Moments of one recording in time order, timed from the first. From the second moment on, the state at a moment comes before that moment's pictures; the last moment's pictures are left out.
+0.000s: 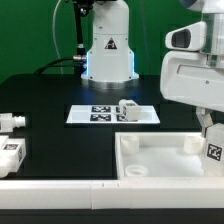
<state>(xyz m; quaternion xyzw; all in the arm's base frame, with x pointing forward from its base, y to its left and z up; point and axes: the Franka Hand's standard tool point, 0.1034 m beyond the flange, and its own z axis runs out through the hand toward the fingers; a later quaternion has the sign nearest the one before) 0.637 0.119 0.071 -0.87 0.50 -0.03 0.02</state>
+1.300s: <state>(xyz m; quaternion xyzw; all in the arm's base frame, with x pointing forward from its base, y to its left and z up) 0.642 0.117 0.070 -0.55 0.83 0.01 0.08</state>
